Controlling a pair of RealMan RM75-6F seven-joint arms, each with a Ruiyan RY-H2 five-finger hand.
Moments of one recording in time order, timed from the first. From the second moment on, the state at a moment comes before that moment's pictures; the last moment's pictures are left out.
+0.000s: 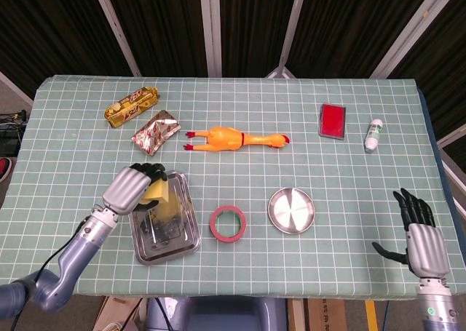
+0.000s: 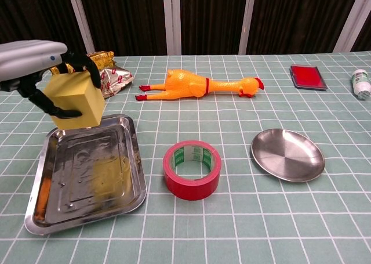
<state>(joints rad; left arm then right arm) -0.65 -1.38 -0.03 -1.56 1.41 1.17 0.18 0.06 -1.18 0.08 -1.73 -1.44 1.47 0.01</state>
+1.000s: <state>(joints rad) -0.43 -1.43 -0.01 -1.43 1.61 1.59 -0.02 0.08 -1.16 0.05 -1.73 -1.49 1.40 0.02</state>
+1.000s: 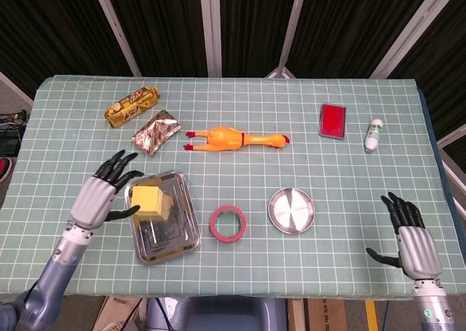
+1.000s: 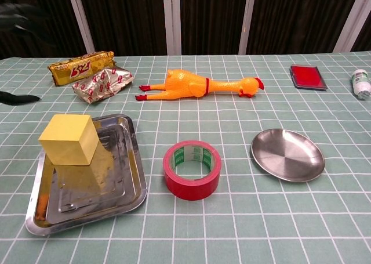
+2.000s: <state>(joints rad) -0.22 -1.36 -0.01 -1.42 1.60 1.66 -0.10 0.65 -1.55 0.20 -1.91 -1.06 0.88 -0.53</state>
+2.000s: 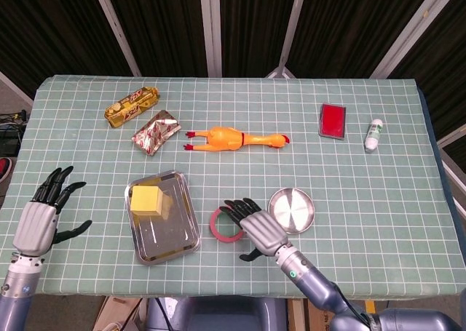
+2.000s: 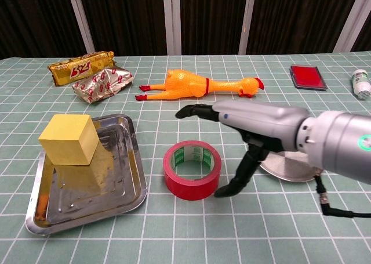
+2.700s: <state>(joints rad) -0.20 -1.36 -0.05 -1.41 1.61 1.67 -0.14 0.79 -1.72 0.22 -1.70 -0.89 0.92 -0.55</state>
